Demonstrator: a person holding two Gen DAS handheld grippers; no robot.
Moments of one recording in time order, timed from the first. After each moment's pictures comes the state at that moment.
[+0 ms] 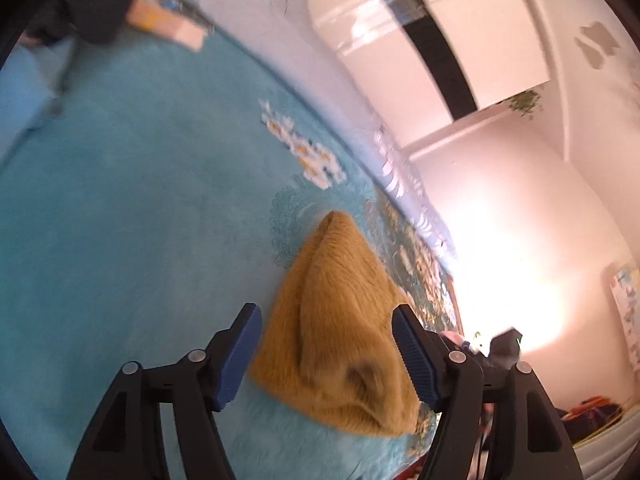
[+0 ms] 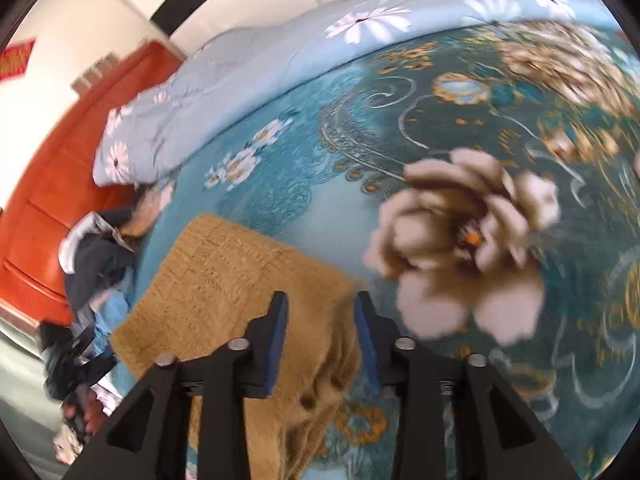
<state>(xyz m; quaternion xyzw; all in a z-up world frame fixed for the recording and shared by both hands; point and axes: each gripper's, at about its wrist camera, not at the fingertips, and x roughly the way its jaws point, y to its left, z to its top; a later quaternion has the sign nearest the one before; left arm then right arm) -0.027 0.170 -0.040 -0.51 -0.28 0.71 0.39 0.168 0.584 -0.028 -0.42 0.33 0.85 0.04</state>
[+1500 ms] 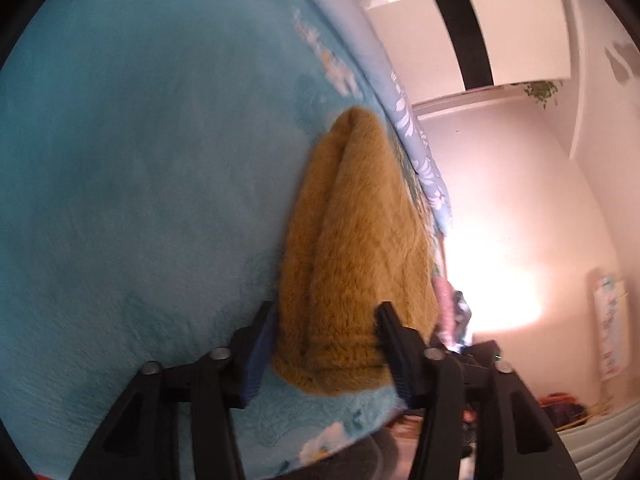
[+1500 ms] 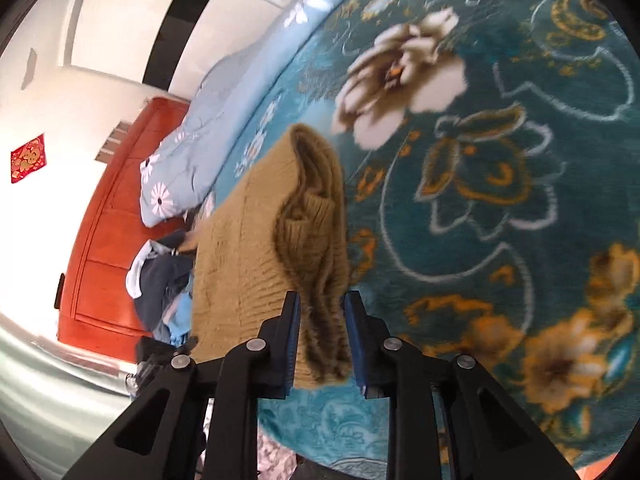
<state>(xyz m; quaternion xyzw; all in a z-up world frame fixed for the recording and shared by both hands) 0.064 0.153 -0.074 -0.56 -0.29 0.67 0.40 0.265 0.559 -0.080 -0.35 0.49 0.80 0.00</state>
